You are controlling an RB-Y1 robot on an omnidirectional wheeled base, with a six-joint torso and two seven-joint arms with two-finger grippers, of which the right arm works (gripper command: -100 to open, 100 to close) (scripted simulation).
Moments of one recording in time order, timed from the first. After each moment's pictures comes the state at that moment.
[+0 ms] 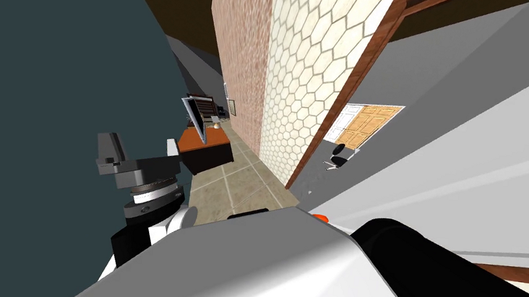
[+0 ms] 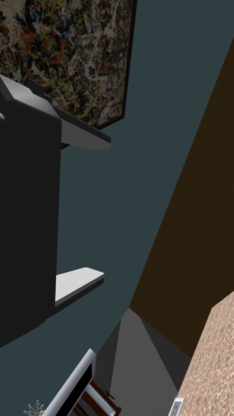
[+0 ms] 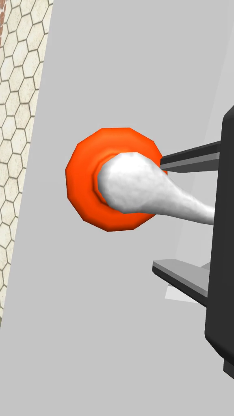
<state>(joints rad) 0.72 -0.55 0.15 -0.54 -0.20 -1.61 -0.34</state>
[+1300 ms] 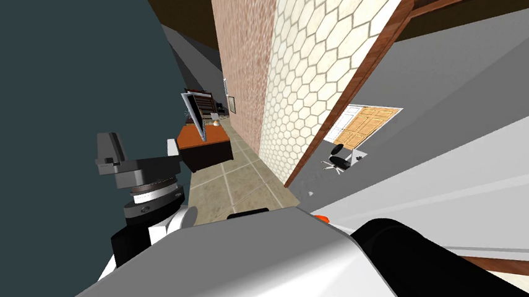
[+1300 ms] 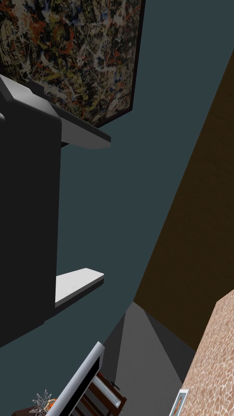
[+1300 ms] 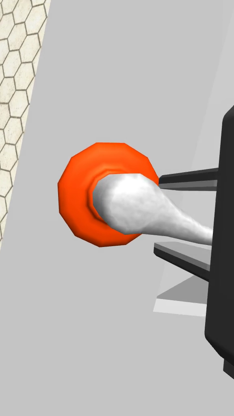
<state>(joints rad) 0.72 -0.51 0.11 -0.54 -0.24 -1.61 -0.32</state>
